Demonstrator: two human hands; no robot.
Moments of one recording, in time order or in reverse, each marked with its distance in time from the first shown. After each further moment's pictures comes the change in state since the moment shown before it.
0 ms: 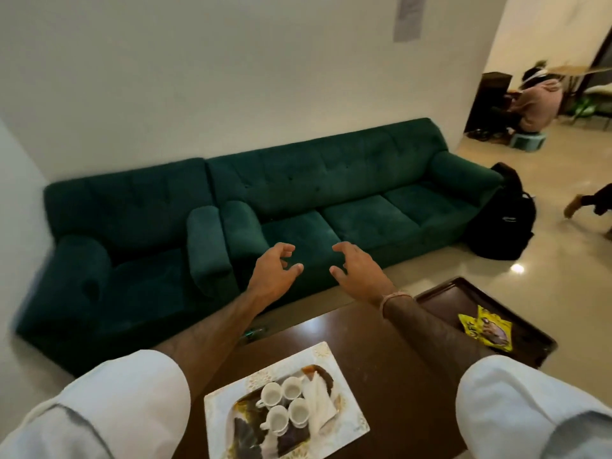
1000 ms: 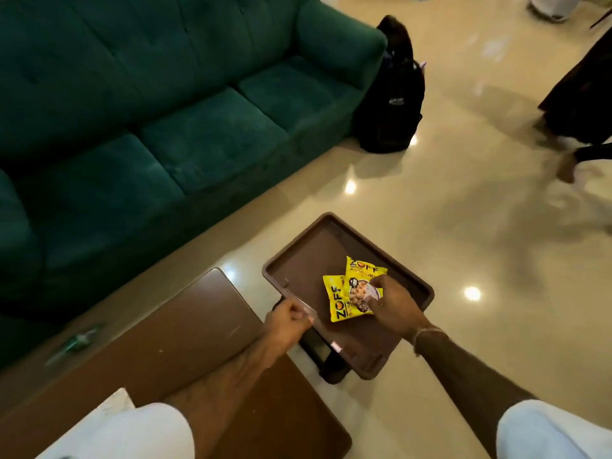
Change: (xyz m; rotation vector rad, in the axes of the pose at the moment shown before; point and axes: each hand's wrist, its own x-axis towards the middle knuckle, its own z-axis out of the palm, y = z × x) left_hand 0.120 0.014 0.619 -0.025 -0.686 -0.442; right_hand 0.010 0.626 -0.068 0.040 -0.118 0.741
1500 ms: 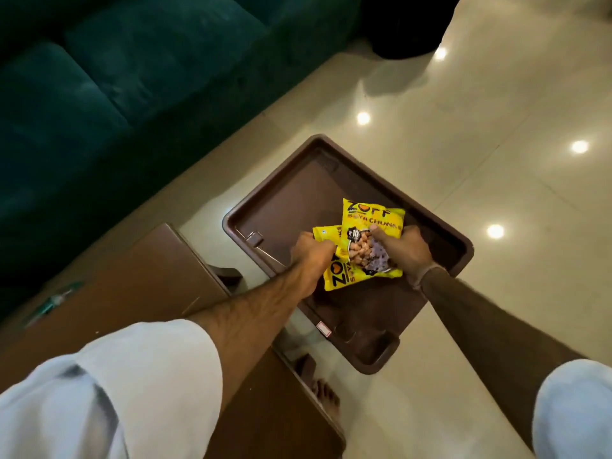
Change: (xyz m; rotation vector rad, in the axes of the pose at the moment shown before) left_hand 0.166 0.006 0.134 -0.142 0.130 -0.230; right_hand 0.147 0.115 0.079 0.620 0.054 0.428
